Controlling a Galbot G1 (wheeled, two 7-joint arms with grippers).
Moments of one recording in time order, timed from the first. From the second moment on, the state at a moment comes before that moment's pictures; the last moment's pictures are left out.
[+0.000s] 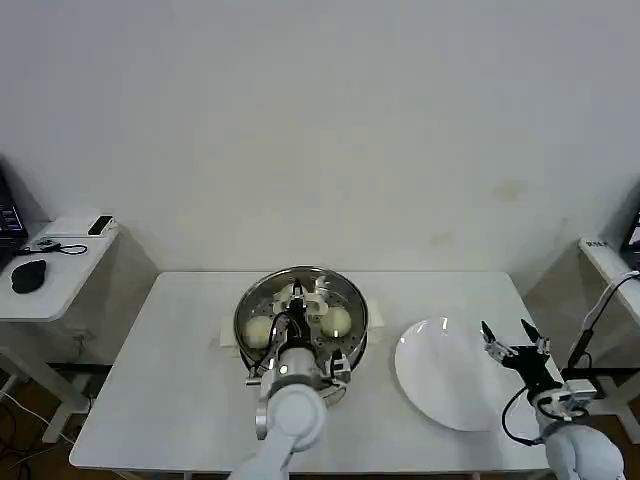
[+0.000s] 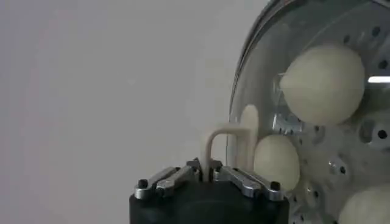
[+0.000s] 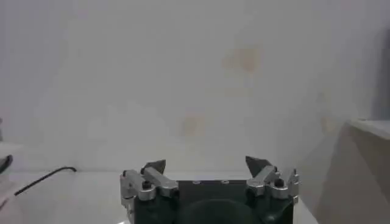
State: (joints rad) left arm 1.05 -1.52 0.00 -1.83 1.65 0.57 0.36; right arm -1.37 1.16 0.78 1.74 0.47 -0.05 -0.20
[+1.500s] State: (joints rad) left arm 1.13 -1.47 -0.02 -1.97 1.59 0.51 0.35; right arm -1.38 1.16 0.78 1.74 0.46 -0.06 -0.20
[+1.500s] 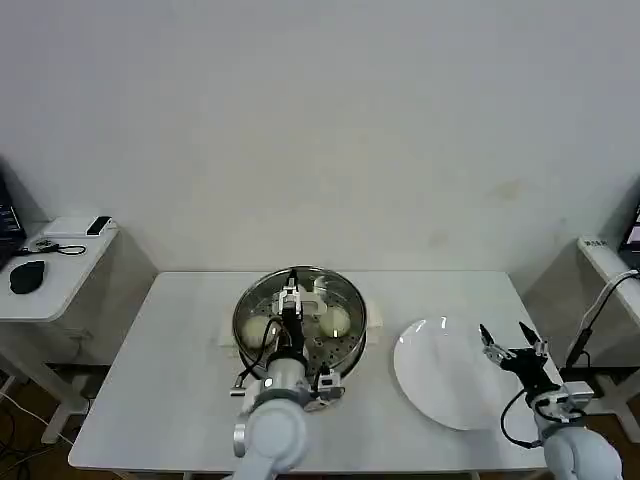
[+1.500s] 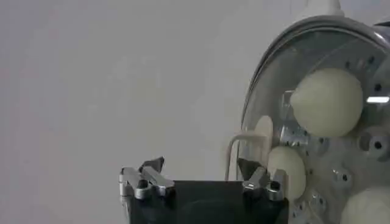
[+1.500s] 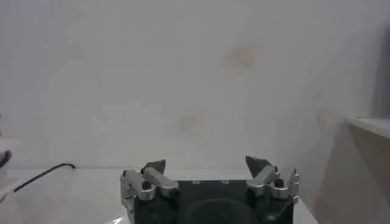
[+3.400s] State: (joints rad) left arm 1.67 -1.37 -0.75 -2.08 0.14 0.17 0.03; right arm -1.43 1.22 0.59 1.86 0.40 -0.14 -0.08
